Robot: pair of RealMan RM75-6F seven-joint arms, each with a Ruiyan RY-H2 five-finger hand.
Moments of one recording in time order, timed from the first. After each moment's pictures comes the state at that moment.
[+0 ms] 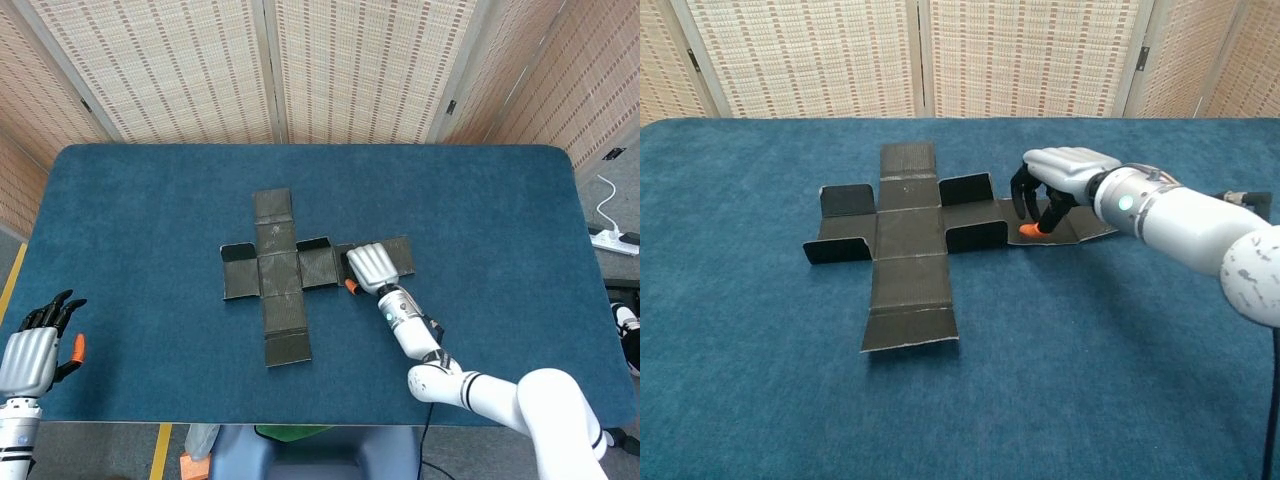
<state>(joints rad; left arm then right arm) -0.14 -1.16 -0.09 -1.67 1.33 1.40 0.15 0.92 -1.81 0.21 -1.03 -0.98 0.83 -0.31</state>
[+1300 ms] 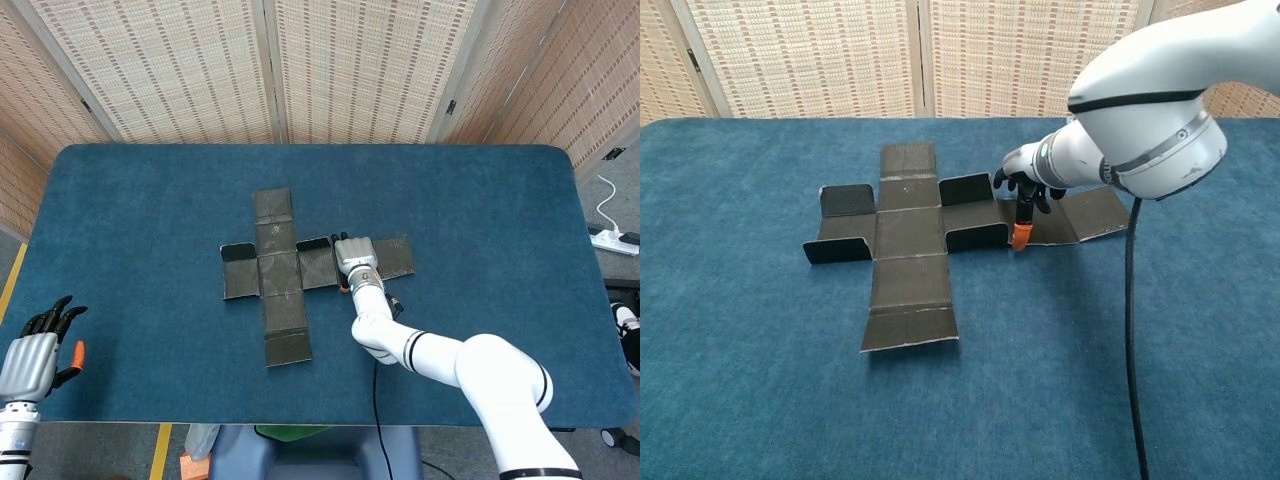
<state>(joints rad) -0.13 -1.15 -0.07 -1.66 1.32 1.37 0.12 1.38 -1.79 0.18 -0.99 0.24 0.68 -1.03</state>
